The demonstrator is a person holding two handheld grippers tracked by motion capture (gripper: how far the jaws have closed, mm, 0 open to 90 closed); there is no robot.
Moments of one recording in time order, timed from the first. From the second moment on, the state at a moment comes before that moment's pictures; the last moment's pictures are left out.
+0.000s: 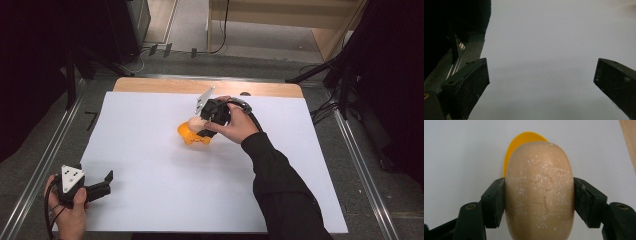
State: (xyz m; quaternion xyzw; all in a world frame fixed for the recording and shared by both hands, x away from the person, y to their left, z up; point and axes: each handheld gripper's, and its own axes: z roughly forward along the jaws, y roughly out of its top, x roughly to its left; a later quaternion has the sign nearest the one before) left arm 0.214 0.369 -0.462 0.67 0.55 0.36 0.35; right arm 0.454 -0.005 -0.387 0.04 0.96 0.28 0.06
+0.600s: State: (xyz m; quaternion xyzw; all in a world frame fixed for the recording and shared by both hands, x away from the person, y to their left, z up) left arm 0.213 0.369 -0.462 0.66 0.55 0.36 0.35; right arm 0.462 0.007 -0.393 0.03 0.96 0.27 0.05
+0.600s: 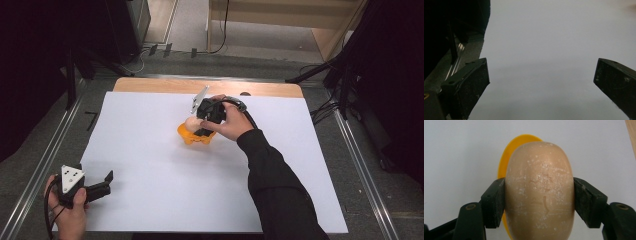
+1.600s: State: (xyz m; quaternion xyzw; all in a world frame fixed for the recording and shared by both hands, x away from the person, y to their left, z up) left arm 0.213 0.368 -0.463 0.67 0.55 0.36 0.35; right arm 0.453 -0.029 -0.391 0.08 0.95 0.31 0.07
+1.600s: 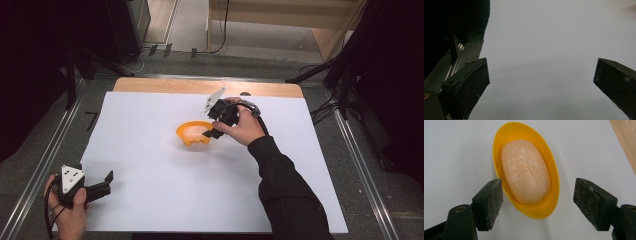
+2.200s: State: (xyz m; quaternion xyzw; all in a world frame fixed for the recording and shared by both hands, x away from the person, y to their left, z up) left arm 0.214 0.368 -0.463 0.67 0.55 0.36 0.35; right arm 0.437 -0.087 -0.401 0.16 0.93 0.33 0.07
